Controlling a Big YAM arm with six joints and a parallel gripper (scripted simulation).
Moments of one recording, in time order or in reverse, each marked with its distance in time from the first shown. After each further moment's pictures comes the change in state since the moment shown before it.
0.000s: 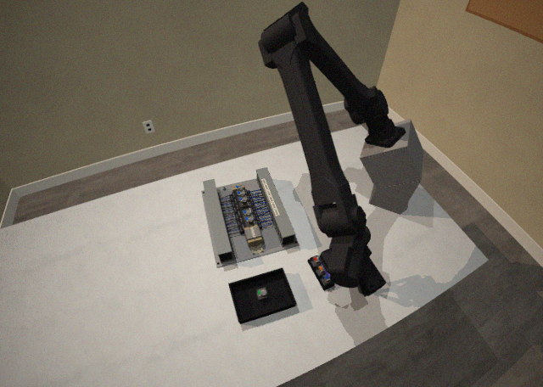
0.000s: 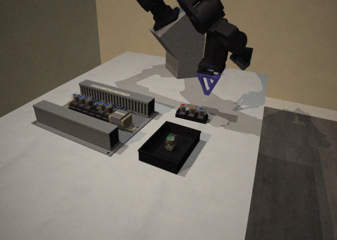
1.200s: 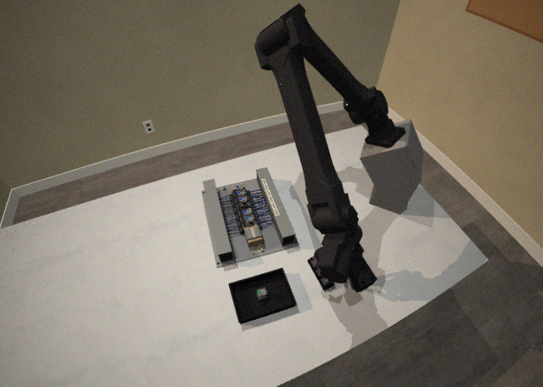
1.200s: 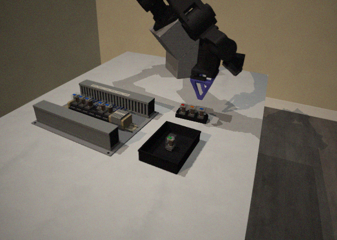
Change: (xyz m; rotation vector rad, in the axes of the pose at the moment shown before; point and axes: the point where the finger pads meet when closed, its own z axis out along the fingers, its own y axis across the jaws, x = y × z) arm 0.019 0.000 0.020 -0.006 0.004 0.008
